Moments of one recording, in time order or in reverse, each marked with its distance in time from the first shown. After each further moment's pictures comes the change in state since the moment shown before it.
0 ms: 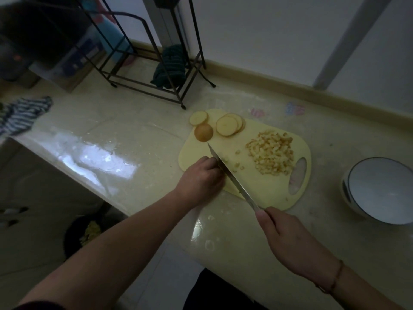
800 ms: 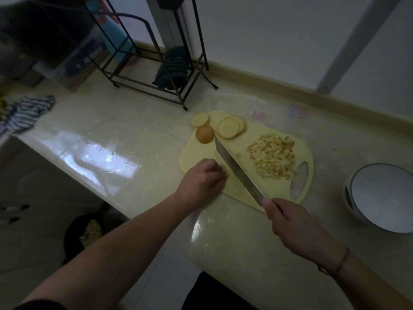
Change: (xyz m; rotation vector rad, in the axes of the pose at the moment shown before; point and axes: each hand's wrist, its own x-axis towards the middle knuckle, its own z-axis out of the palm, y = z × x) left_hand 0.001 0.005 -0.002 -0.032 0.096 -0.004; right_hand 0.025 -0.003 -0.022 0.000 -0.068 0.060
